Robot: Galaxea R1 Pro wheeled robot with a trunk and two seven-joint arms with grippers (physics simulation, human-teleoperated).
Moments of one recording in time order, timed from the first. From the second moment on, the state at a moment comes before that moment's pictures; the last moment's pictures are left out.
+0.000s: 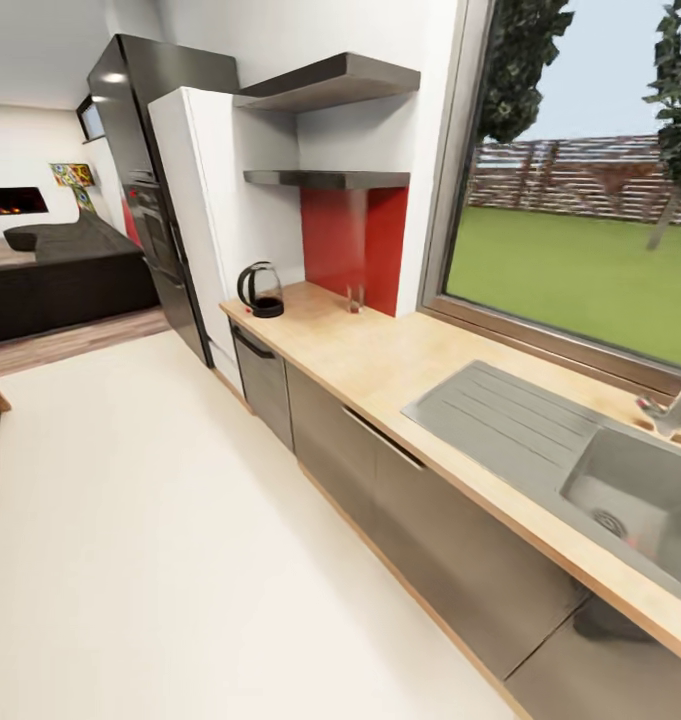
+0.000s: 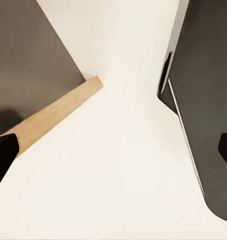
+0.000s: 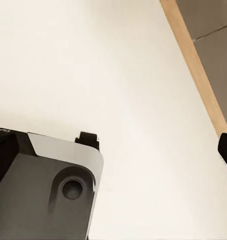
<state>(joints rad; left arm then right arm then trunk) 0.09 -0.01 0.12 -0.11 0.04 -0.16 0.30 -0.40 -0.03 0.21 -0.03 0.02 -0.06 -0.03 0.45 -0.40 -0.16</state>
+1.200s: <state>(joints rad) 0.09 -0.01 0.12 -0.11 0.04 -0.16 0.30 -0.40 -0.03 0.21 -0.03 0.02 -0.06 -0.03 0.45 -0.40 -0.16</state>
